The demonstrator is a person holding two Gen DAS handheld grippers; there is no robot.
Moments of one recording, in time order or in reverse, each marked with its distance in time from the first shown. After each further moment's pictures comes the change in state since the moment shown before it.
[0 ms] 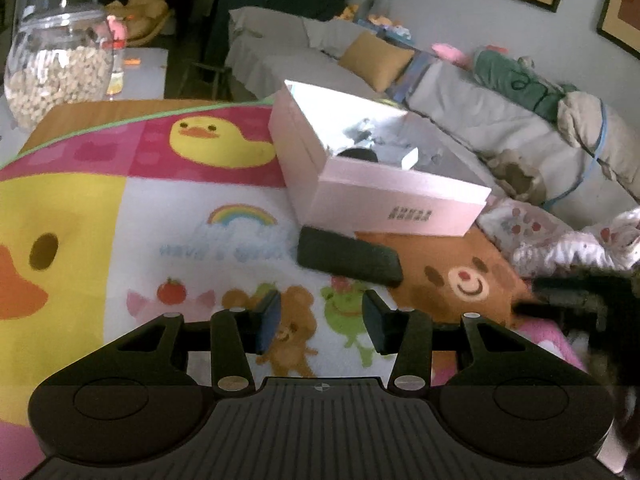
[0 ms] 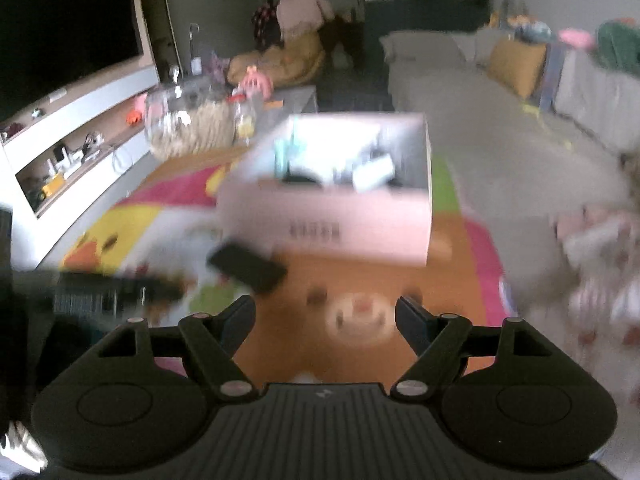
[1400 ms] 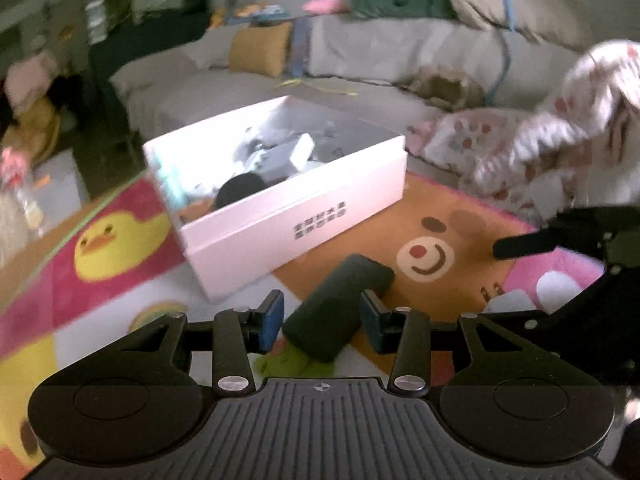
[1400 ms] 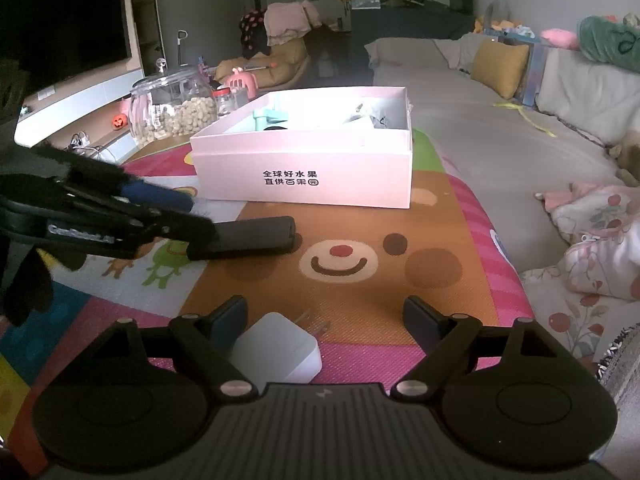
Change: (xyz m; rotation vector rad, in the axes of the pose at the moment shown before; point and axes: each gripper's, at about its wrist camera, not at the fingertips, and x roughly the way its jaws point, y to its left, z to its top) left arm 0.035 -0.072 0.013 0.538 0.053 -0.051; right arm 0.018 -0.008 -0.044 -0.003 -0.059 -0.055
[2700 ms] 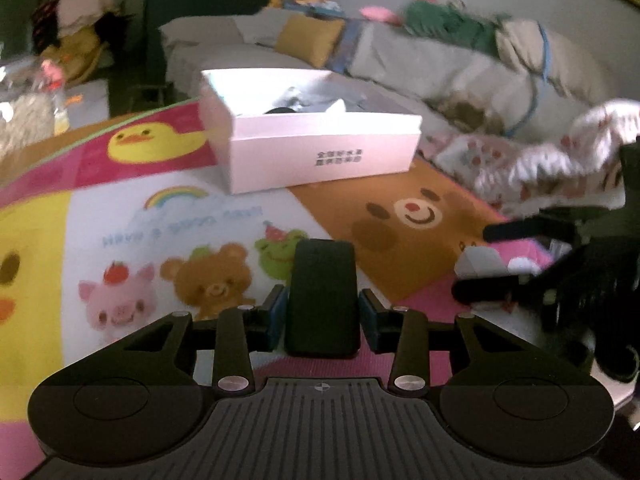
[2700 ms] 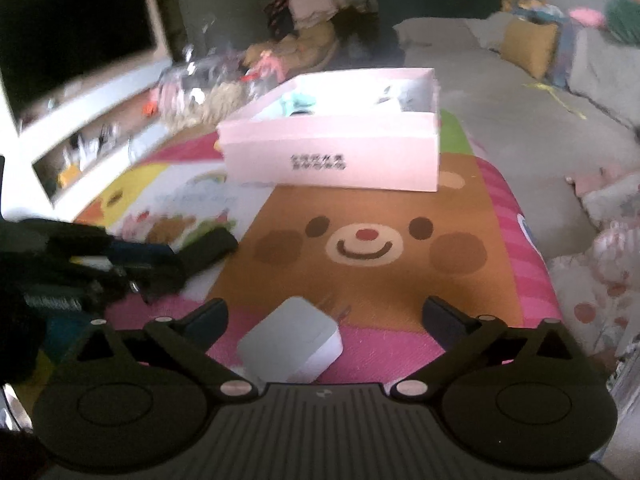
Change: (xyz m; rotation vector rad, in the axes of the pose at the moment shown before) left arm -0.041 0.007 -0.066 -0.314 -0.025 -0.015; right arm 0.000 -0.003 0.003 -0.038 0.081 0.115
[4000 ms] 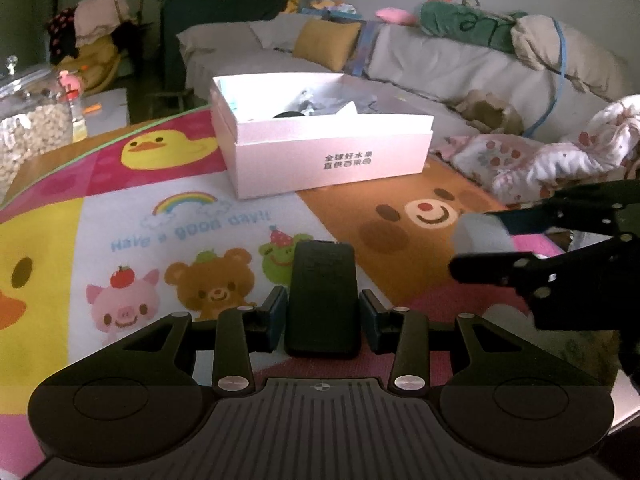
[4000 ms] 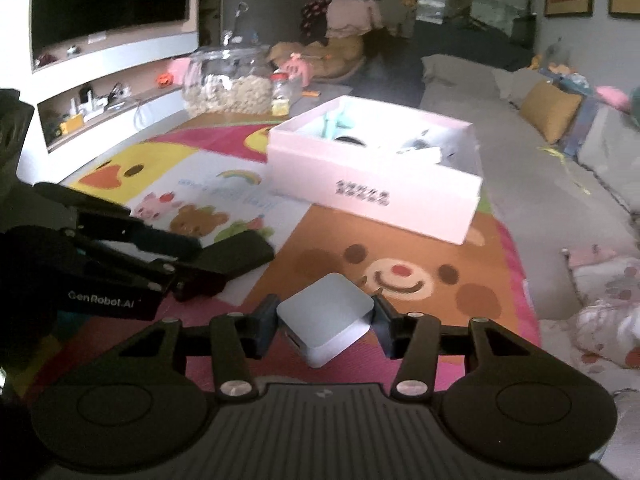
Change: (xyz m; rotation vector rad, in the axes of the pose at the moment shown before) left arm 0.007 -0.020 0.002 0.032 -0.009 0.099; right arm -0.016 0.047 0.008 -0.175 -0.059 -0.082
